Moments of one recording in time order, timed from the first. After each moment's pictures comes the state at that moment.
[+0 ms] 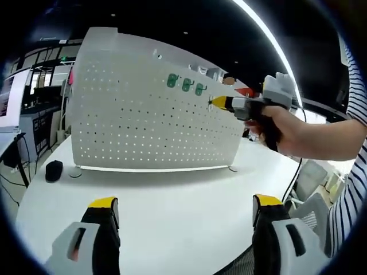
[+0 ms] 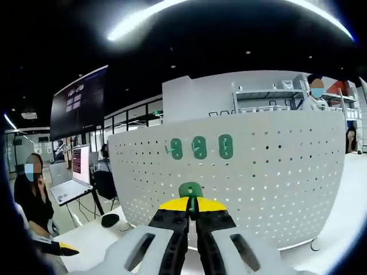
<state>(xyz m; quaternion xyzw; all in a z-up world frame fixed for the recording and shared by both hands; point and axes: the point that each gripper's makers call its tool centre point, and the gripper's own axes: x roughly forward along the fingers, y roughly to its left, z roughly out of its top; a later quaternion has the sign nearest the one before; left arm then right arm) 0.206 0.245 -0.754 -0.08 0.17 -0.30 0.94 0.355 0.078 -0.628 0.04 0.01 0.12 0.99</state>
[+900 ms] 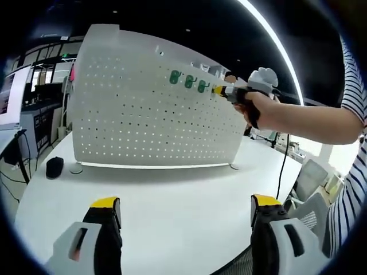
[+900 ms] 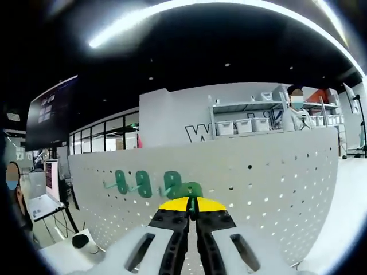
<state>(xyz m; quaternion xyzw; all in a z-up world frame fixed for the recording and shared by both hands) 0.207 0.247 -0.758 -0.08 0.18 -0.29 0.94 0.426 0.012 -0.583 0.05 -0.04 0.03 1.00</state>
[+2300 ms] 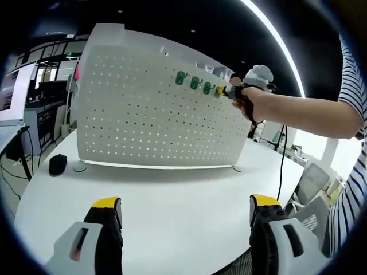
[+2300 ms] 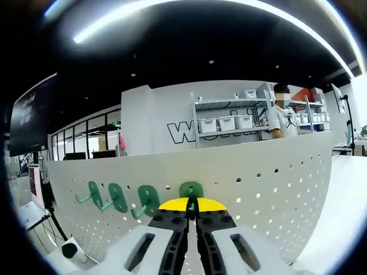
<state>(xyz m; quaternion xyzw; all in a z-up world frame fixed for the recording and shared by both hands) 0.209 0.254 -0.759 -0.09 0.18 -0.28 0.94 0.449 -0.004 -0.580 0.06 -0.01 -0.04 1.00</state>
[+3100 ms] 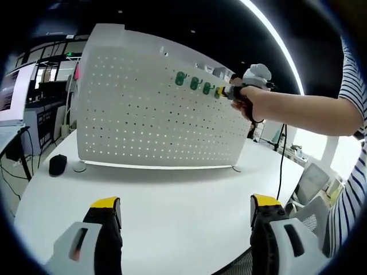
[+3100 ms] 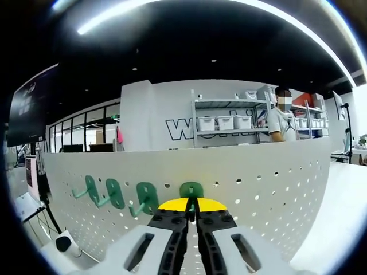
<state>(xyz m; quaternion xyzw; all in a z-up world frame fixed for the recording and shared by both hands) 0.208 0.254 -0.757 -0.09 0.18 -0.28 0.94 0.448 -0.006 -0.580 0.03 0.00 -0.04 1.00</state>
